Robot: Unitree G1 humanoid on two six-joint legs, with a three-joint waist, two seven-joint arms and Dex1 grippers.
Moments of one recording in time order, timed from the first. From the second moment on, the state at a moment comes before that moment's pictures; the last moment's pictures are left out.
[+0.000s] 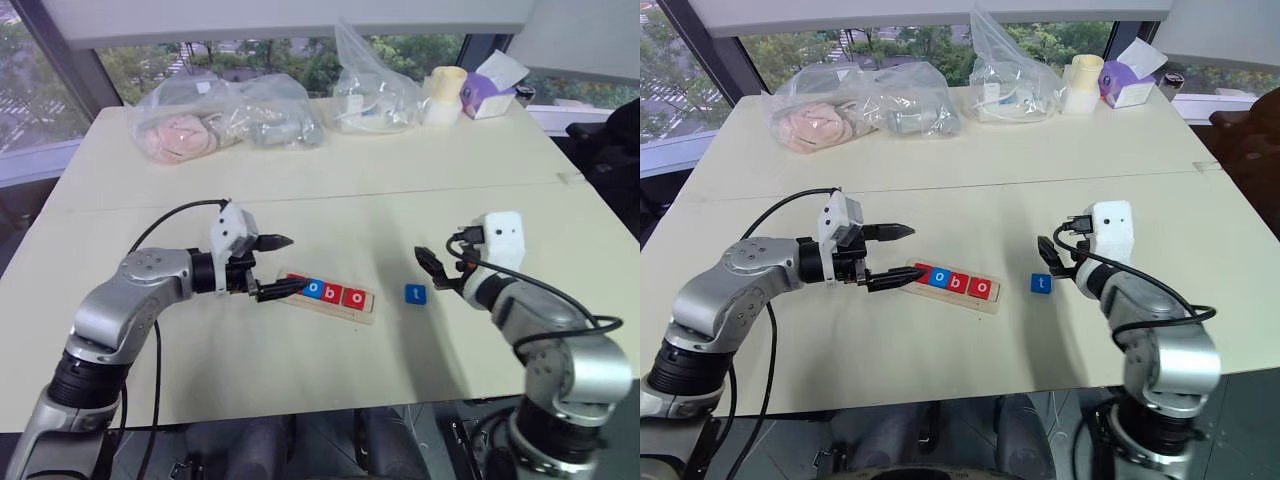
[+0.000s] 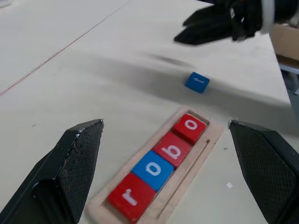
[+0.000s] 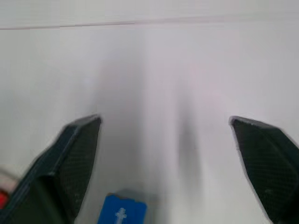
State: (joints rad) left arm -0.39 0.70 -0.06 -0.34 -0.58 0.66 -0.96; right arm -0.21 -0.43 -0.29 -0.64 0.26 1.18 0.49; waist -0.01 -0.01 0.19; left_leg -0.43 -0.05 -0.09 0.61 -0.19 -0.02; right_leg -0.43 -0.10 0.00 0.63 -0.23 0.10
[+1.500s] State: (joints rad) left arm -0.07 1.02 0.07 -0.60 -0.64 0.73 -1.06; right arm -0.25 -0.81 0.10 -0.27 0.25 0.44 1.13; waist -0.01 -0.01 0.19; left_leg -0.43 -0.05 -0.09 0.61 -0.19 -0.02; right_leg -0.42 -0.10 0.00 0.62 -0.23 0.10
